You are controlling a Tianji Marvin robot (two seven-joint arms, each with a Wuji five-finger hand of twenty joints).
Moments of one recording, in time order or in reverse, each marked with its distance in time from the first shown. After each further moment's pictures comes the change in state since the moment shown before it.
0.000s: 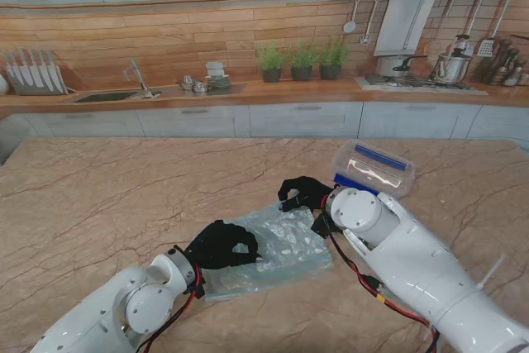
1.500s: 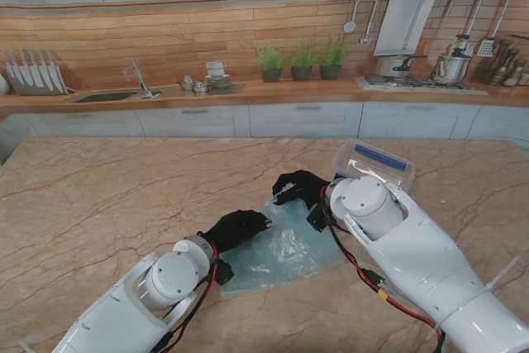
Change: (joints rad) left arm -0.080 -0.110 0.035 0.034 -0.628 0.401 -0.085; right arm -0.020 0.011 0.063 -0.139 0.148 0.192 0.089; left_hand 0.004 0.118 -0.208 0.029 -0.244 0.219 -0.441 -0.208 -0.276 0.097 -0.146 -0.191 -0.254 -0.016 -0.144 -0.053 -0.198 -0.017 -0.126 -0.072; right_hand 0.011 0.000 0.029 0.000 -0.073 0.131 -0.046 -0.169 0.092 -0.014 0.253 0.039 0.185 -0.033 0.404 0.195 0.113 0.003 0.445 -0.024
